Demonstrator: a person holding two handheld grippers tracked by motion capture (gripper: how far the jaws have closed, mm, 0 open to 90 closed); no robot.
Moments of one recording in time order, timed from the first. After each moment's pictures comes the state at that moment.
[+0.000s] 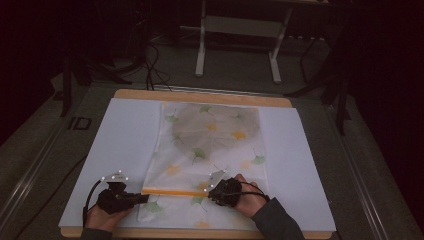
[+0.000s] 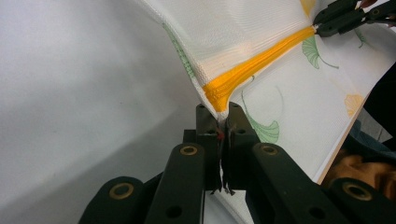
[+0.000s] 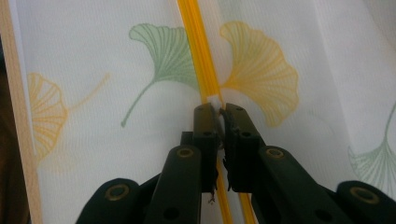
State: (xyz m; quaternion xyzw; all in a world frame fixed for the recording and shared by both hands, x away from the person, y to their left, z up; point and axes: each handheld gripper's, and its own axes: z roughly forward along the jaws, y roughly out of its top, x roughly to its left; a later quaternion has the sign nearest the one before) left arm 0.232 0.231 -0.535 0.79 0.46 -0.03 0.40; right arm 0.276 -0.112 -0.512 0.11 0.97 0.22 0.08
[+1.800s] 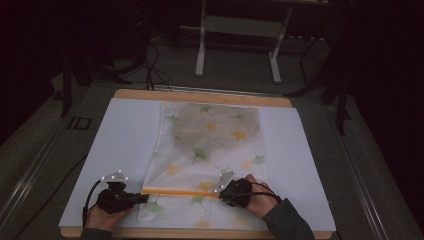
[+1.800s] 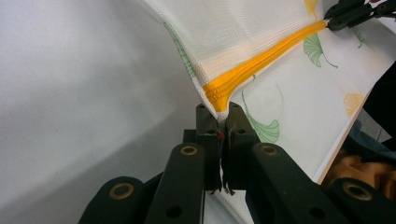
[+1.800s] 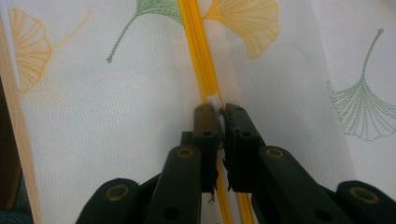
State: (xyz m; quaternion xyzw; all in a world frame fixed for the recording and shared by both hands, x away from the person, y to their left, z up) left arm 0.232 0.232 -0.535 0.79 0.46 -0.03 0.40; right arm 0.275 -0.139 -0.510 0.11 0.97 0.20 0.09
